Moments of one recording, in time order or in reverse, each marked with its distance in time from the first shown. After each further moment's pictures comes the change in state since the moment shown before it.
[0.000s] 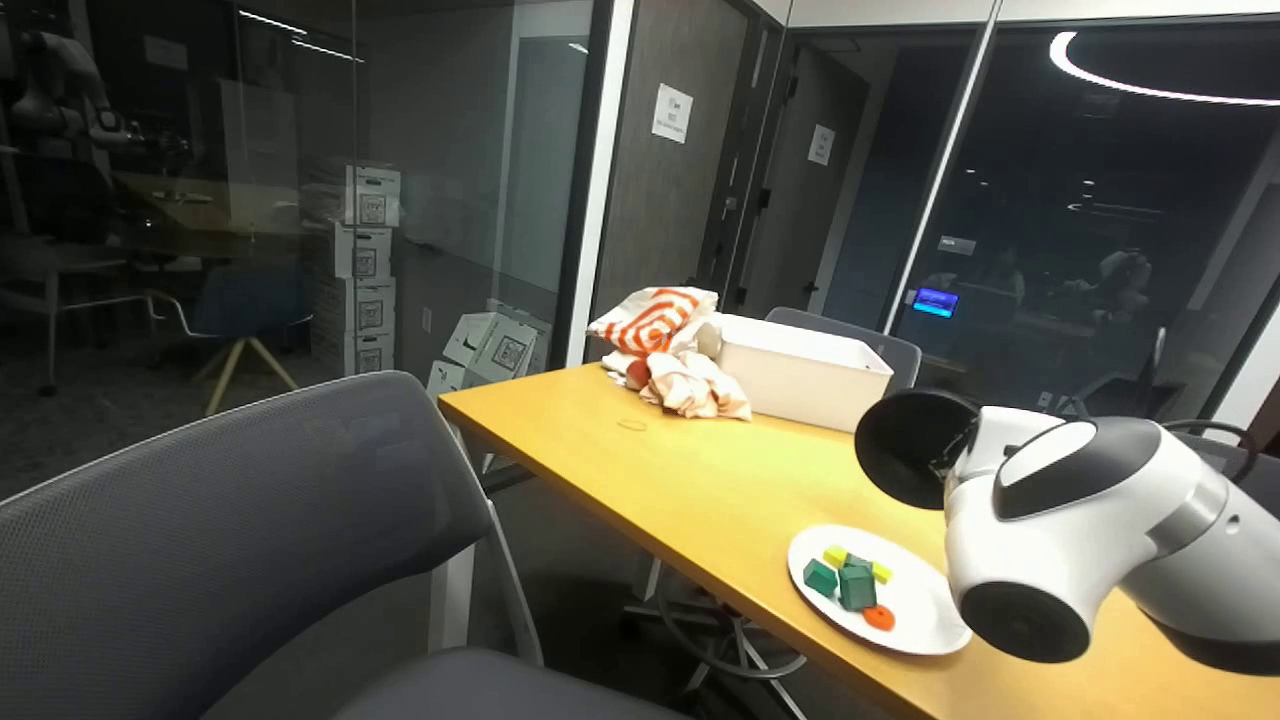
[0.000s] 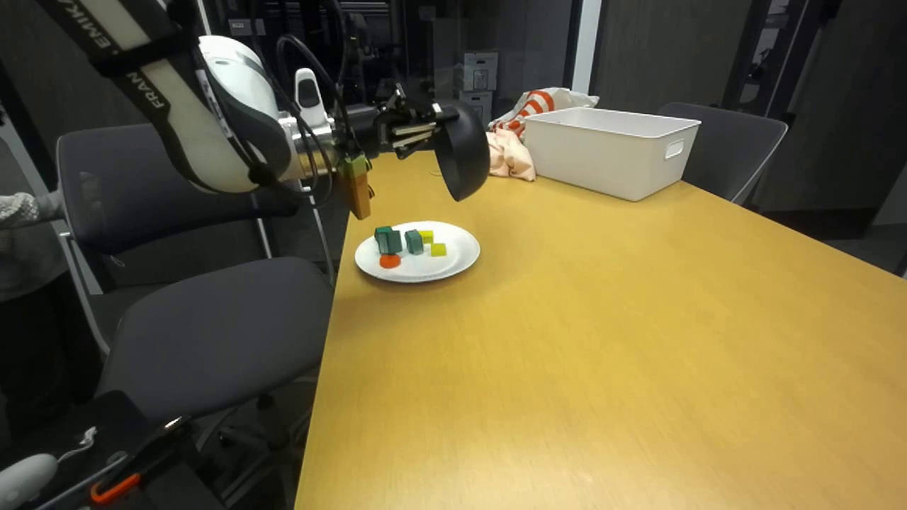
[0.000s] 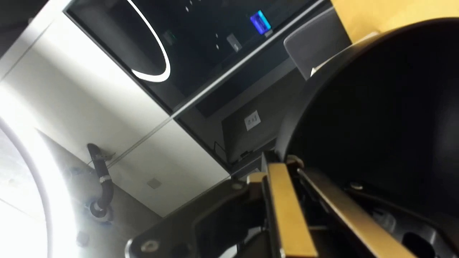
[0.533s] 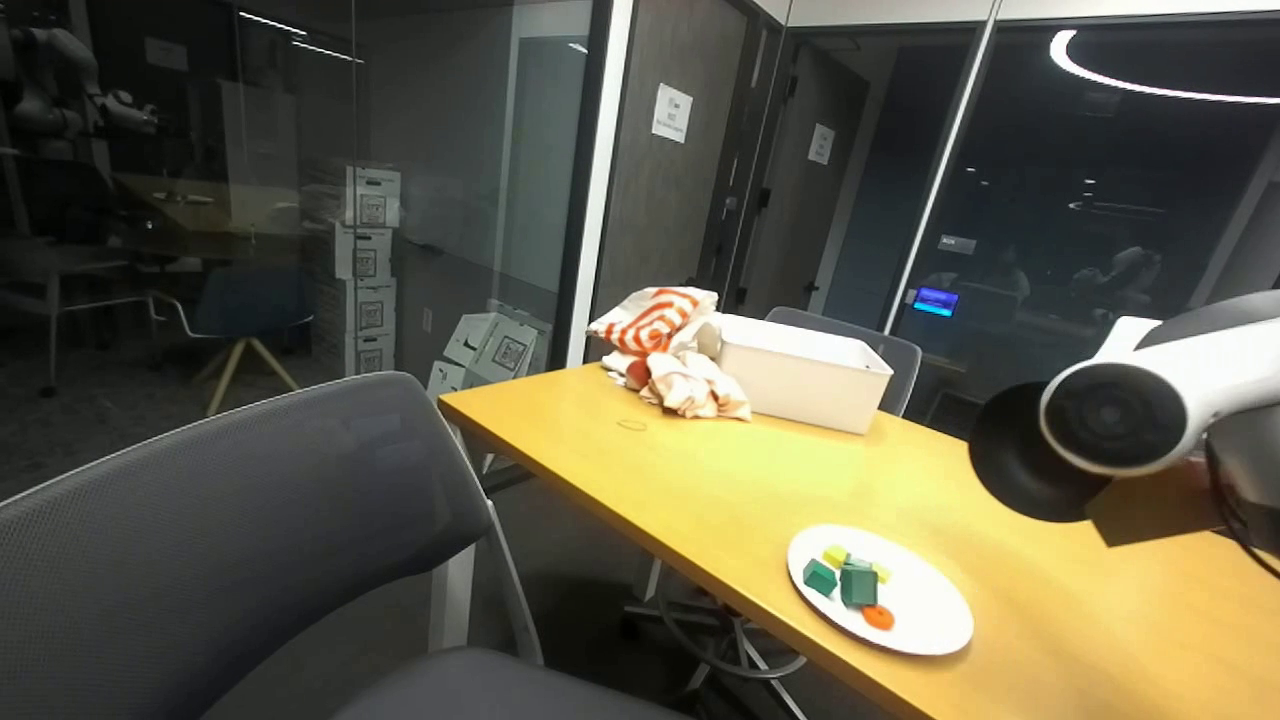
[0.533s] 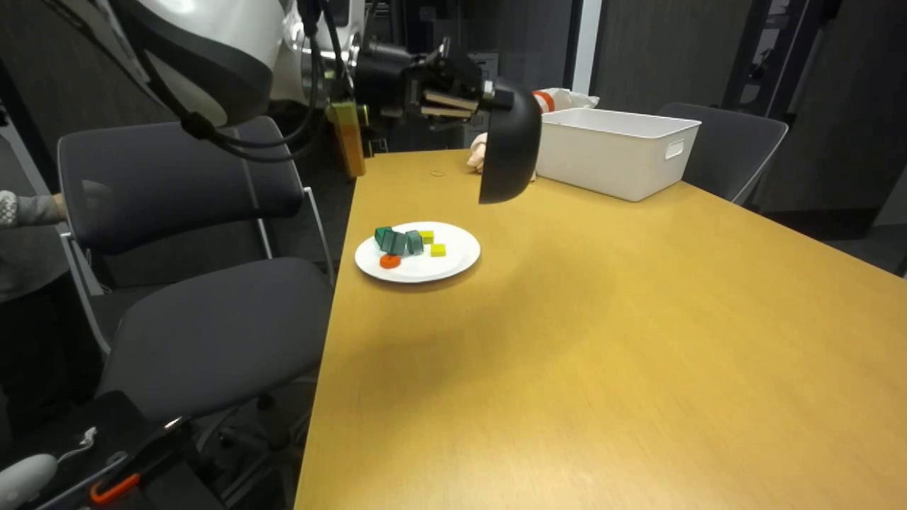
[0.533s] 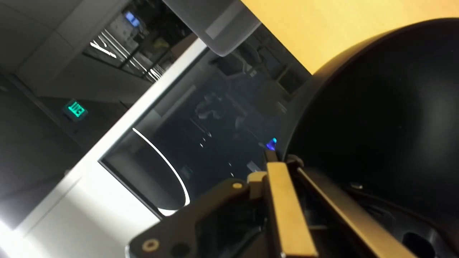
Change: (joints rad) arm -0.083 -0.247 -0.101 0.009 0.467 0.241 -0.251
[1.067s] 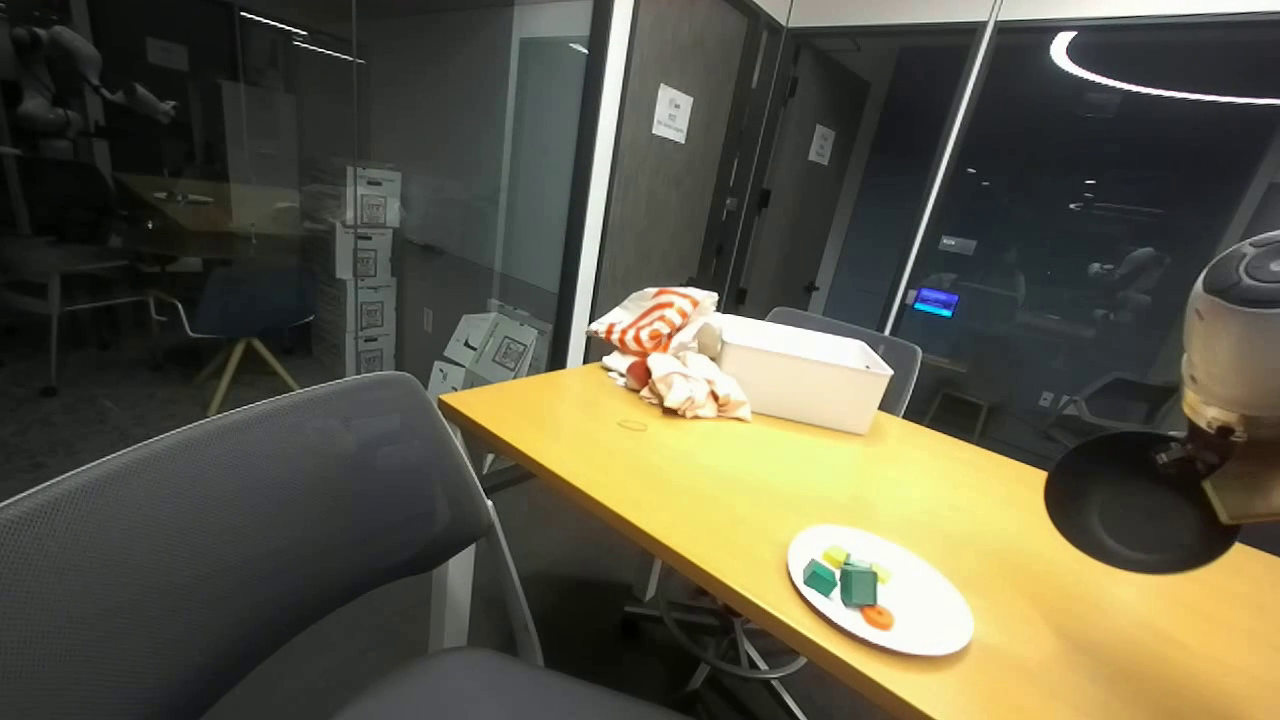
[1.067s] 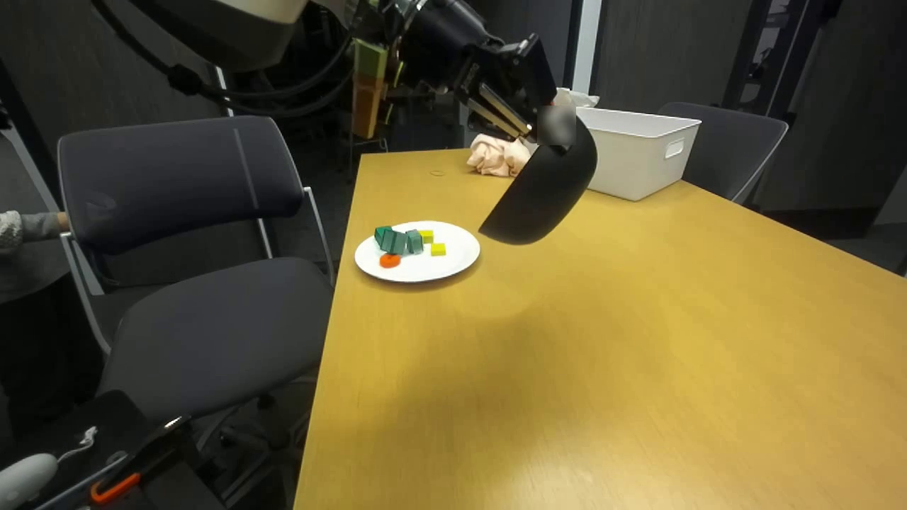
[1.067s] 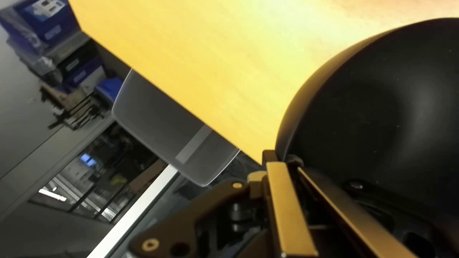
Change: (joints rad) arm -0.077 -0.102 -0.195 0.015 0.495 0.238 -0.441
